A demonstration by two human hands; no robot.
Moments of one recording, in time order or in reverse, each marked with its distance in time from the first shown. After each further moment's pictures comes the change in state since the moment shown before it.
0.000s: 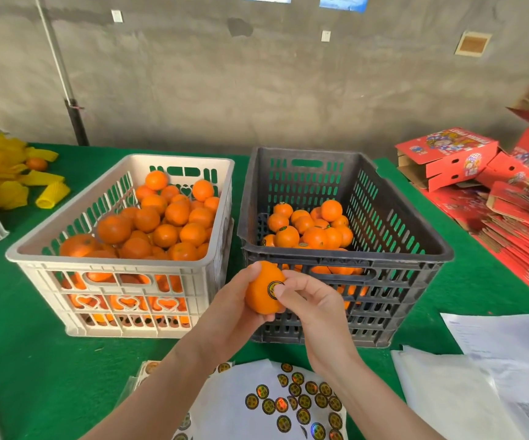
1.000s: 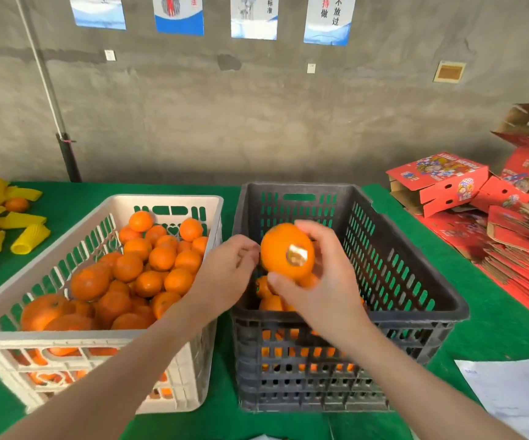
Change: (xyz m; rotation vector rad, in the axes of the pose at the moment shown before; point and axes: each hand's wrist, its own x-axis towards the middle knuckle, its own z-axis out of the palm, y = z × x) left_hand 0.083 0.096 0.018 1.158 0.221 0.592; right_hand 0.090 -0.066 -0.010 -0.532 -0.036 -0.607
